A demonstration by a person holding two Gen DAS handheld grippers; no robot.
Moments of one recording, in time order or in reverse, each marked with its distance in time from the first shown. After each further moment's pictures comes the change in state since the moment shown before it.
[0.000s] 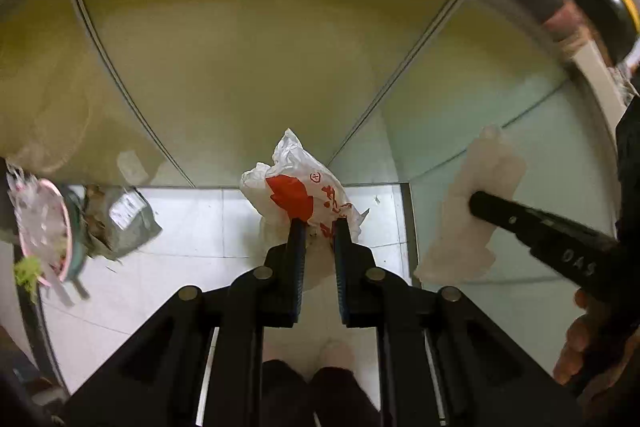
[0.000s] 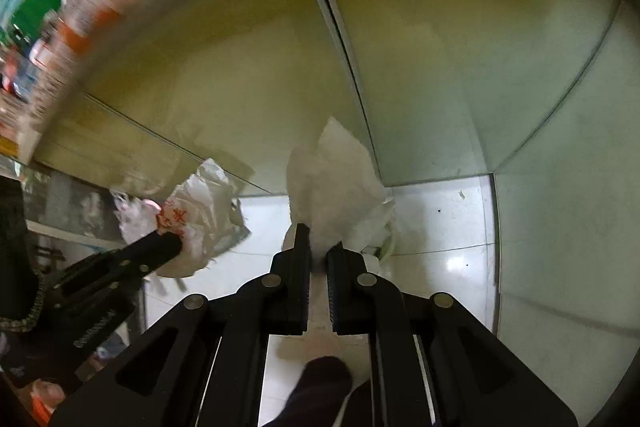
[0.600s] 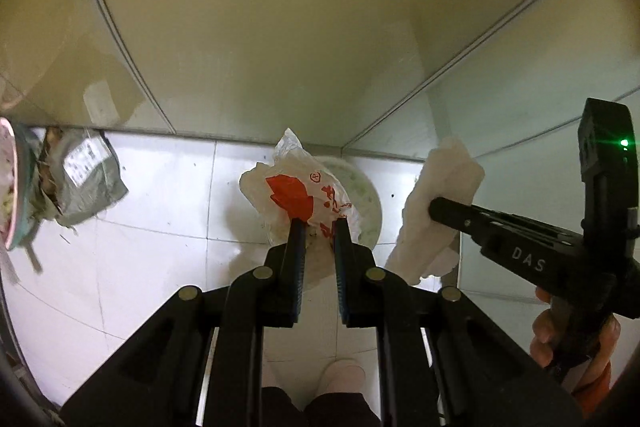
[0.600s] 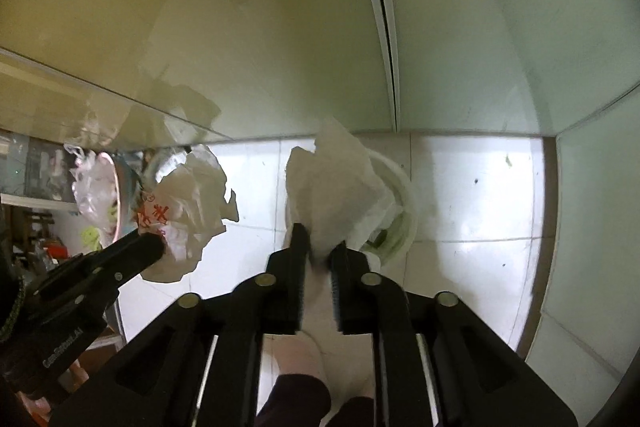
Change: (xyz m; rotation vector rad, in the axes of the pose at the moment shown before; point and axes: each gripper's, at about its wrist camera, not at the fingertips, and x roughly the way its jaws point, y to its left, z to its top) left arm 0.199 0.080 -0.051 -0.109 0.098 0.001; right arm 0.219 -0.041 -0.026 -0.026 0.206 0.042
